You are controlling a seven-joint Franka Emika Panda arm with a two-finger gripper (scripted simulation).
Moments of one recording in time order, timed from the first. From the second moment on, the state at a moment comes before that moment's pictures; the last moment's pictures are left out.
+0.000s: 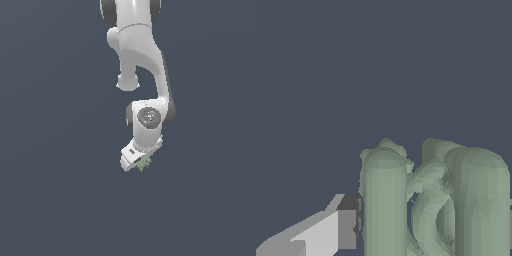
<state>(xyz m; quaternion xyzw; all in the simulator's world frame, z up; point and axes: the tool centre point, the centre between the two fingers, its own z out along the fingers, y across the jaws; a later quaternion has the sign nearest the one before) 0.047 0.061 0.051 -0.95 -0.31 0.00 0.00</state>
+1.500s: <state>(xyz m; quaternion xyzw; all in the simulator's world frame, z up) 0.004 -0.101 0.261 -0.95 -0.31 0.00 0.00</state>
